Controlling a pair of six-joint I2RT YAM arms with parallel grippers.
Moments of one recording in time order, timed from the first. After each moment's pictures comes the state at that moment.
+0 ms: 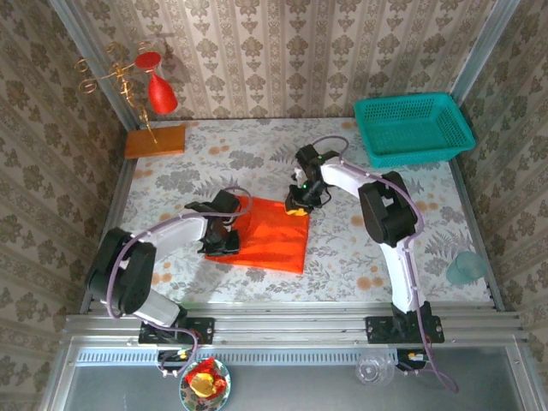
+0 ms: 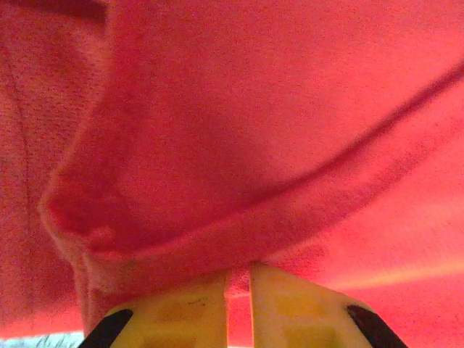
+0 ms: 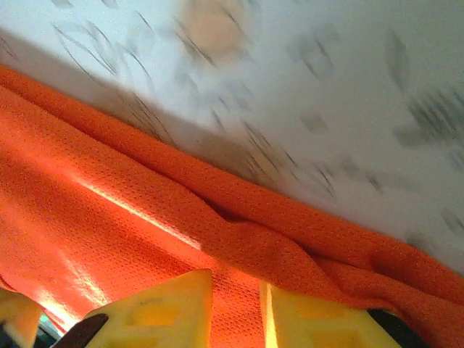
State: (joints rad) left arm -0.55 1.53 0.82 -0.73 0.11 -0.56; right arm 0.44 2.20 1.65 -0.87 -0.46 0.45
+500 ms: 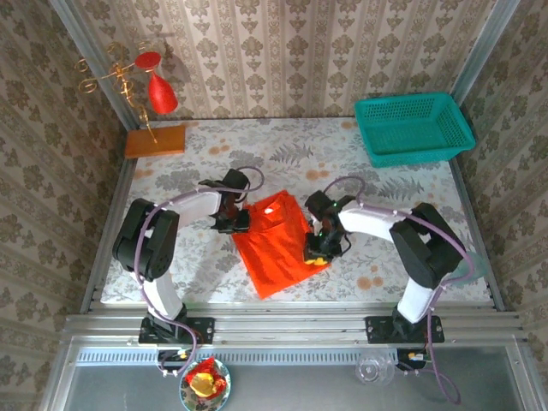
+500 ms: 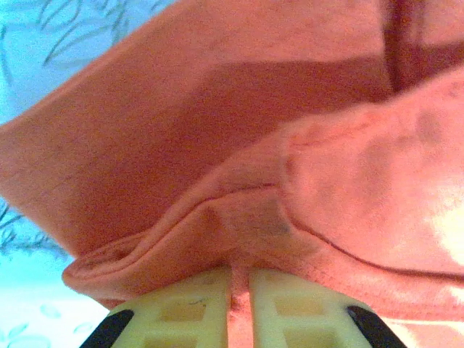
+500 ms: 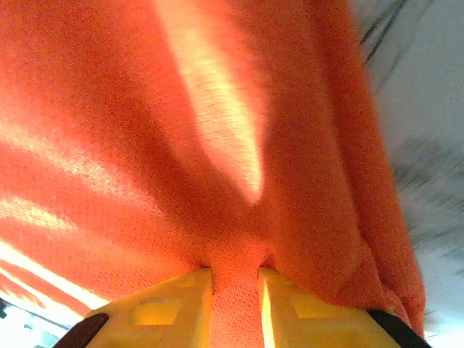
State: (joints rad) left arm -0.51 1.79 1.10 -0.70 0.13 -0.43; right arm 0.63 1.73 0.97 -0.73 -0.39 0.66
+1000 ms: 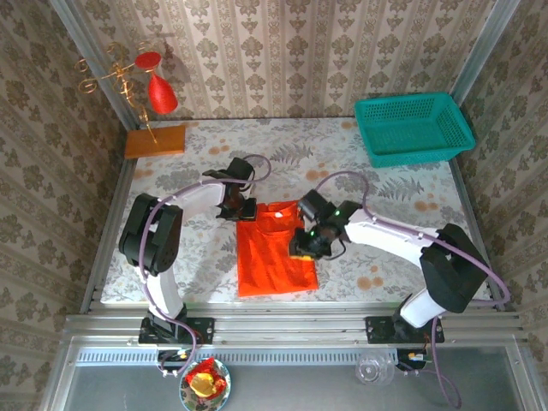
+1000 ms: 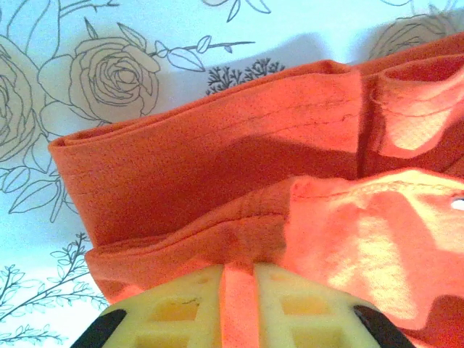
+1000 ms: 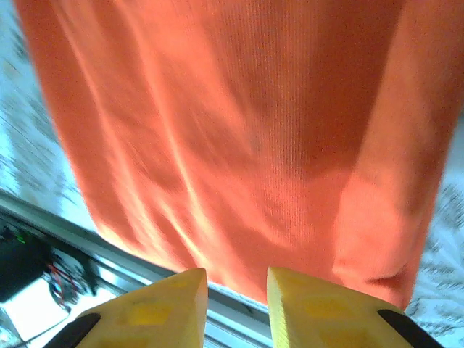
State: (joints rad) left arm -0.52 1.83 1.22 -0.70 0.16 -0.35; right arm 0.70 1.55 1.02 -0.67 -0.35 0.82
